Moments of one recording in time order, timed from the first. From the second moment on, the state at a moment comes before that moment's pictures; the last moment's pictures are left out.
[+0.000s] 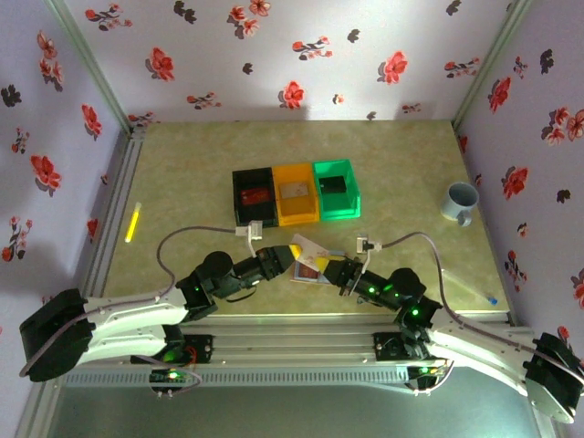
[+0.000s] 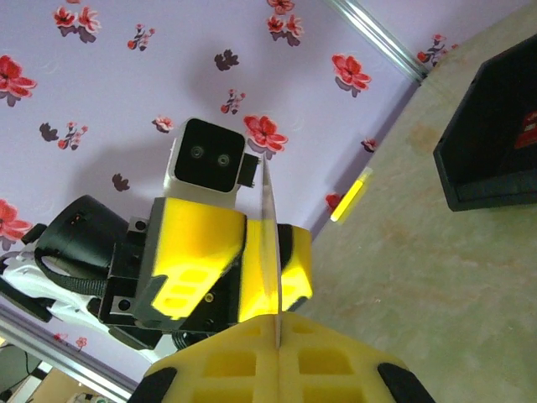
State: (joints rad) left arm -1.10 1.05 0.34 0.72 0.03 -1.12; right arm 0.94 0.62 0.06 0.67 -0.21 0.90
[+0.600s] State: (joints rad) left arm -0.86 0.67 0.53 -0.03 0.32 -0.93; right arm 0.94 0.42 0.12 0.35 -0.33 0.83
